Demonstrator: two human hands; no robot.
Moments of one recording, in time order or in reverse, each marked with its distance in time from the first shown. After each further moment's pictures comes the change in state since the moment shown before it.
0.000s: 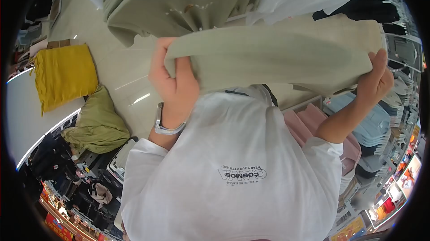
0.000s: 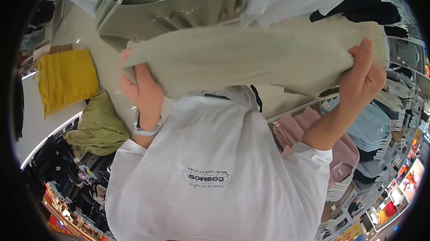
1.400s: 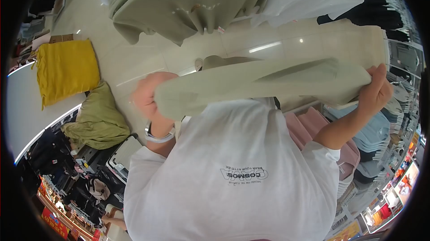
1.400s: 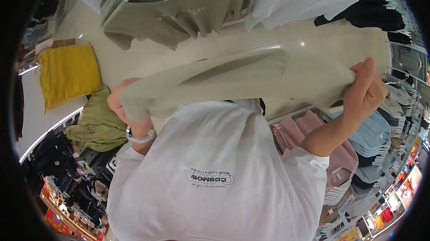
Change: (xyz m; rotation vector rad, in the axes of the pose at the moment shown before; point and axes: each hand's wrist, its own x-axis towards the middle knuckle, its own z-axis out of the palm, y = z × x) left_hand -0.022 -0.008 -0.056 0.065 -0.123 0.078; right_hand -0.004 0.013 -0.007 -0.064 -0.053 -0.078
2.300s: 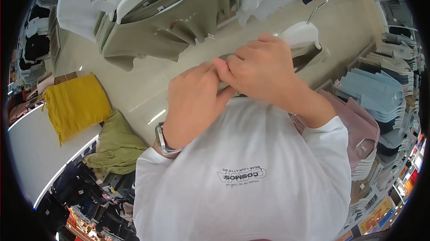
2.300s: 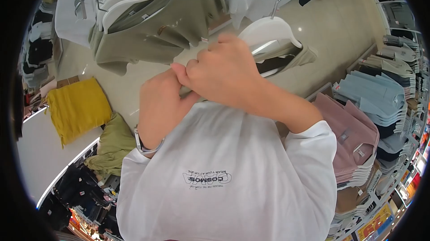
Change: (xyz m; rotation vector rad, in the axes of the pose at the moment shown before) left_hand 0.042 0.054 0.071 0.590 -0.764 -0.036; right_hand -0.049 -0.089 0.100 -0.096 -0.425 -0.434
